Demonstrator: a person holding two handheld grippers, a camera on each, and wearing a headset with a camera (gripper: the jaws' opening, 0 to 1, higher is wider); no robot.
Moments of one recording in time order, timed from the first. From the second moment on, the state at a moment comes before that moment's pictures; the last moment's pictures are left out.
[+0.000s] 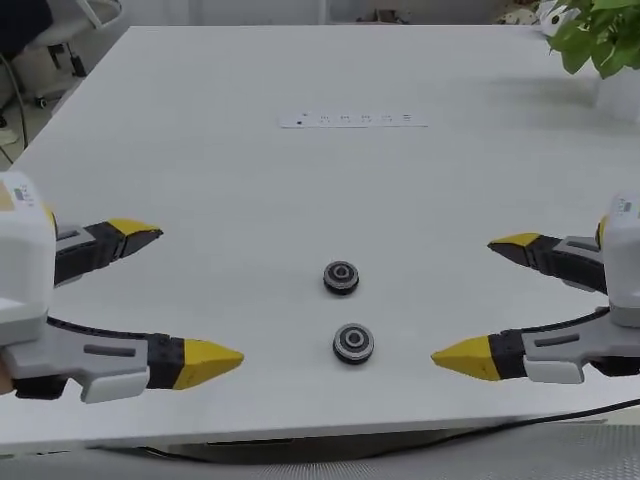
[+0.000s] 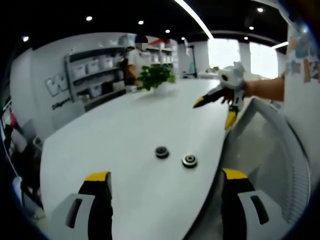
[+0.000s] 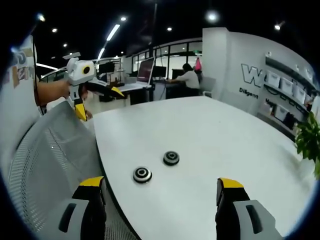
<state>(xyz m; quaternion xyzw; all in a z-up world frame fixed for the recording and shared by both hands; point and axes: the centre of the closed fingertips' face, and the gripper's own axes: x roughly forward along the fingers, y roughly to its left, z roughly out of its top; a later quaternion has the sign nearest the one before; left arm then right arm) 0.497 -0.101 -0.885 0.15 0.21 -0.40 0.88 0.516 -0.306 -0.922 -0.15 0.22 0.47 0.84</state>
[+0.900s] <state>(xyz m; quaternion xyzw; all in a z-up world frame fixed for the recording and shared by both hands) 0.521 -0.134 -0.898 0.18 0.21 -0.46 0.84 0.529 -0.283 -0.936 -0.17 0.21 0.52 0.81</state>
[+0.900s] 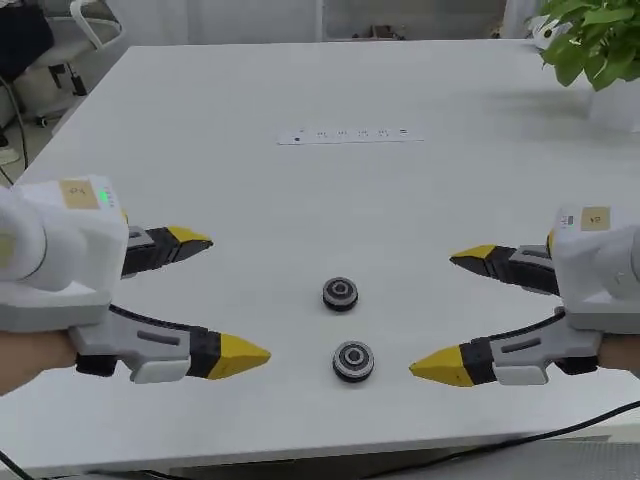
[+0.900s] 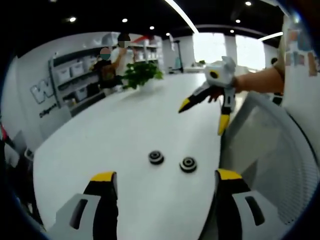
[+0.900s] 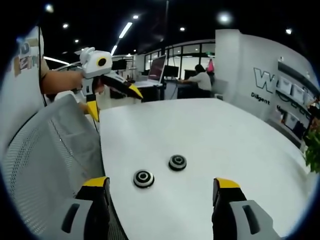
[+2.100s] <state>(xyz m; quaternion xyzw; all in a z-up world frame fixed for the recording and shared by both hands) 0.527 -0.188 -0.953 0.19 0.26 -0.54 0.78 0.531 -0.253 -0.983 -0.15 0.23 0.59 0.76</state>
